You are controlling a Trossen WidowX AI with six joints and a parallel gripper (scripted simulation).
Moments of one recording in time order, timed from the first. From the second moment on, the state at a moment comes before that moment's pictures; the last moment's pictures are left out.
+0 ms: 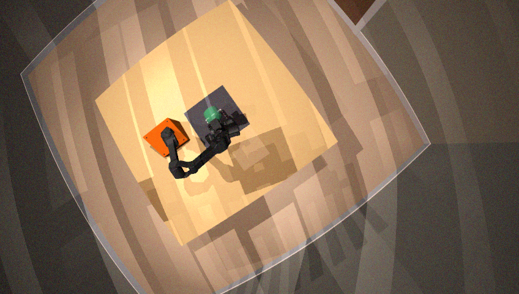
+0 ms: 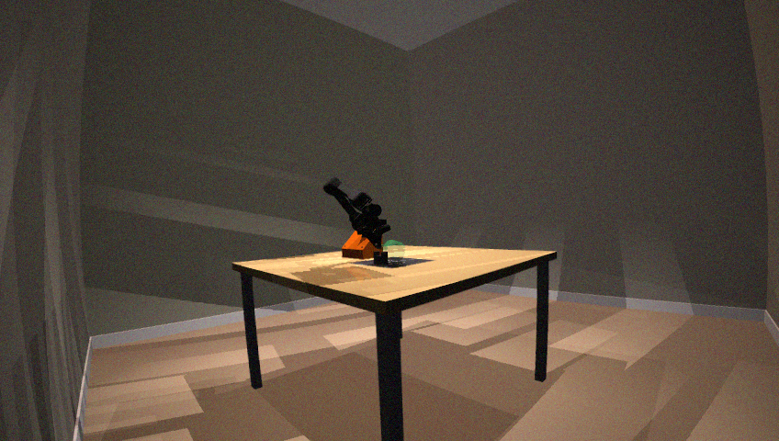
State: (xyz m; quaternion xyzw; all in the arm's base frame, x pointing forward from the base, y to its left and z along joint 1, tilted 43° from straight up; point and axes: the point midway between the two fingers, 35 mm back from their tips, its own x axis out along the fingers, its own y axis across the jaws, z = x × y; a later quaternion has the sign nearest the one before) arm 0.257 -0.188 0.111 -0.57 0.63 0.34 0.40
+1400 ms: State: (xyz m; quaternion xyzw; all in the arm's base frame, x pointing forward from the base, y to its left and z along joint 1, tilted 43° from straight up) arm 0.252 -0.214 0.104 -0.57 0.63 0.33 0.40
